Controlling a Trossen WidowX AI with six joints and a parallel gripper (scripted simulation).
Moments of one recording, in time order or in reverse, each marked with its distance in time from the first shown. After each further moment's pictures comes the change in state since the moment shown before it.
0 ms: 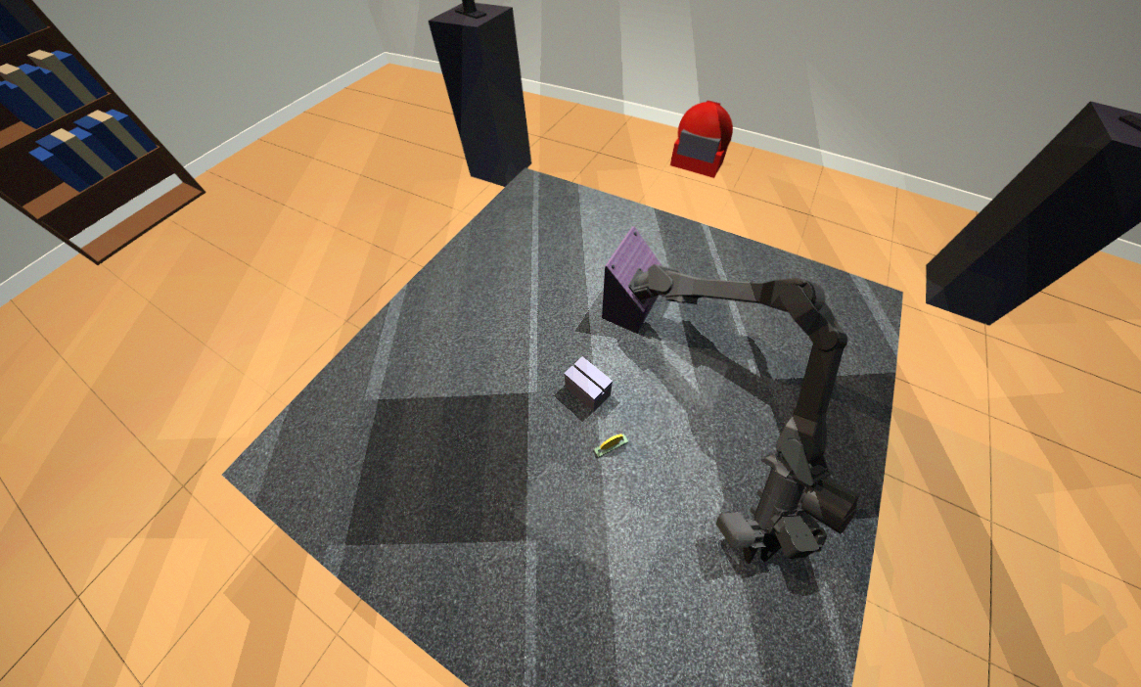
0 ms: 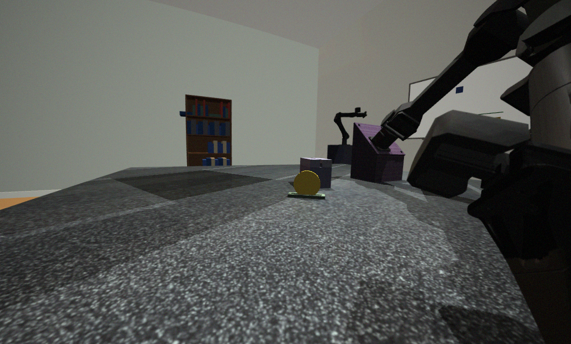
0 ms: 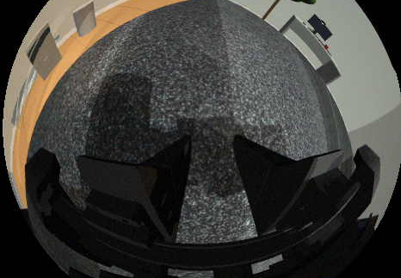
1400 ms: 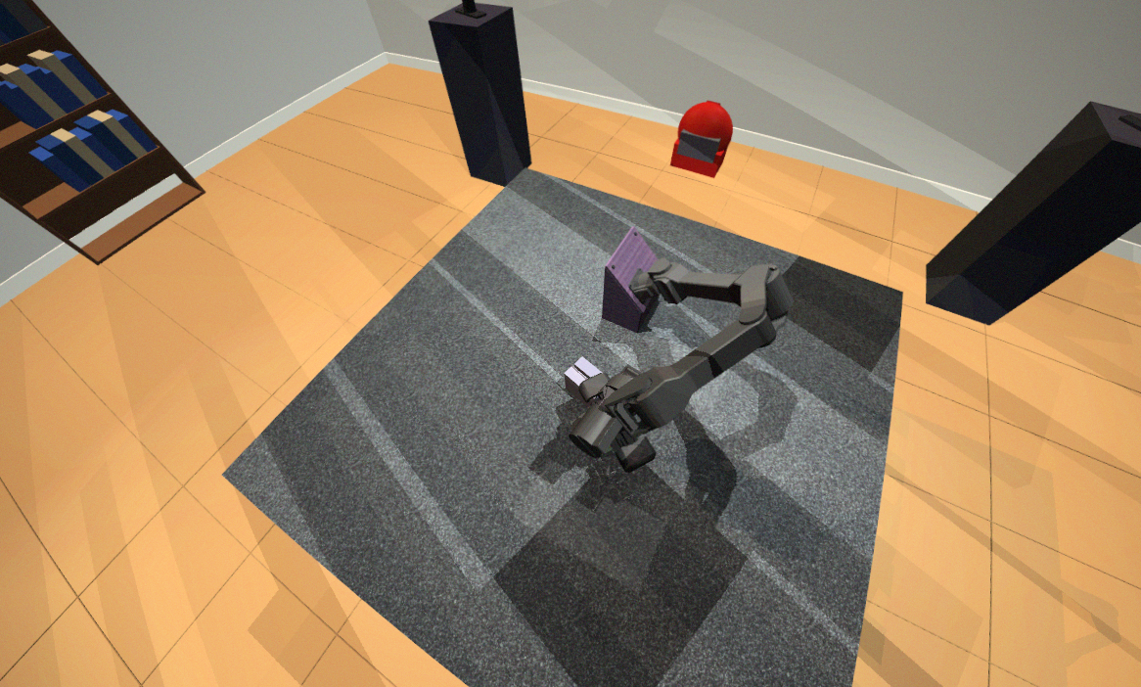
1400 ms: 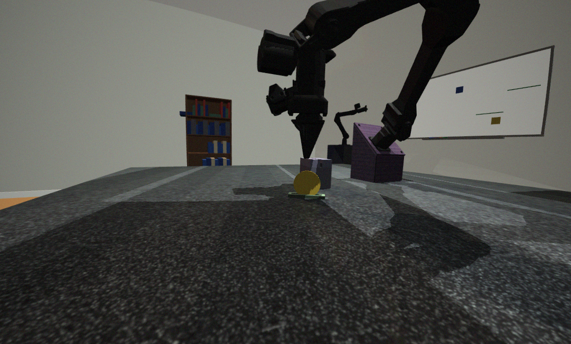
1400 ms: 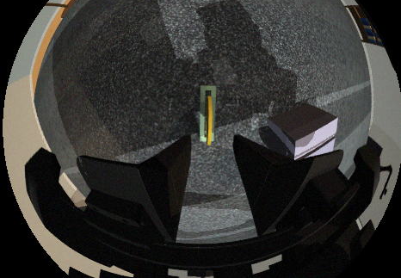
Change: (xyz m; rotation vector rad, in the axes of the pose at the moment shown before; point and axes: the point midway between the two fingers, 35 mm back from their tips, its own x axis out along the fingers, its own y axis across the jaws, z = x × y) arm -0.149 -0.269 -0.174 1.196 0.736 -0.216
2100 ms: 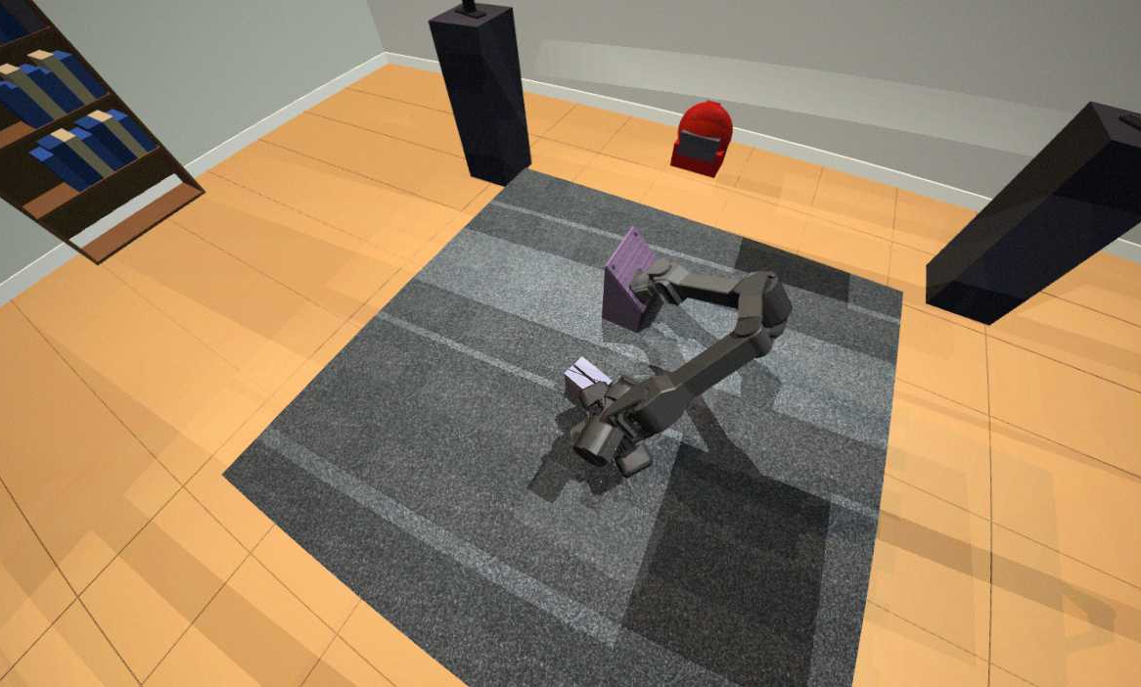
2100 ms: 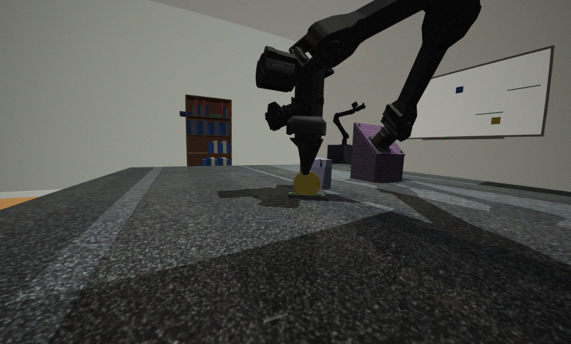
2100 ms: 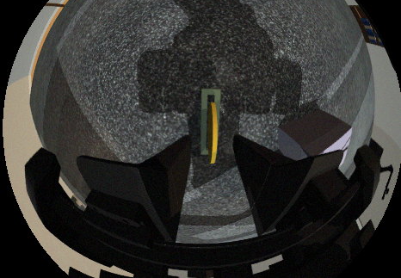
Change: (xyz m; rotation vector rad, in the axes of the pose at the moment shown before) arm 0.032 0.002 0.001 0.000 0.002 0.000
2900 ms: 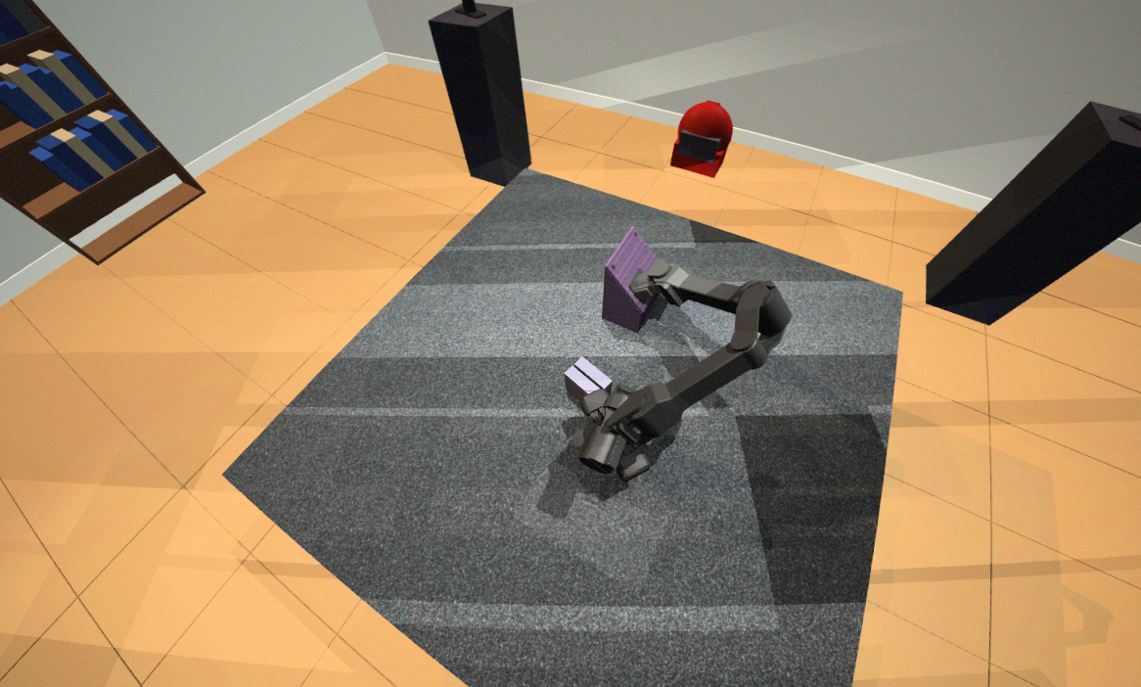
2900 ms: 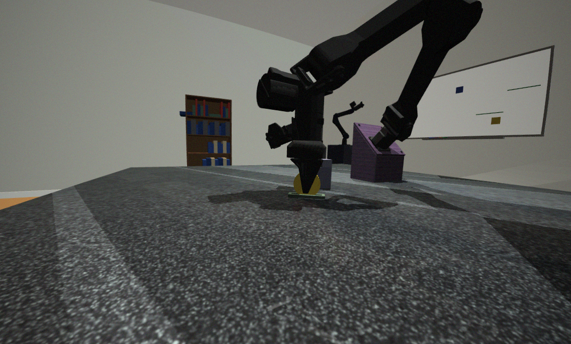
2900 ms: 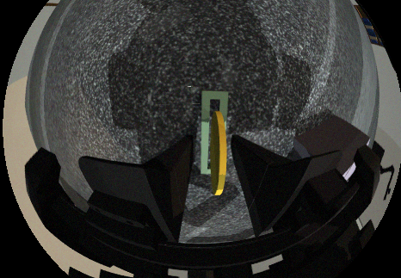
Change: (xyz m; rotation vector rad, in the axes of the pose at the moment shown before) arm 0.037 0.000 -0.003 0.001 0.005 0.002
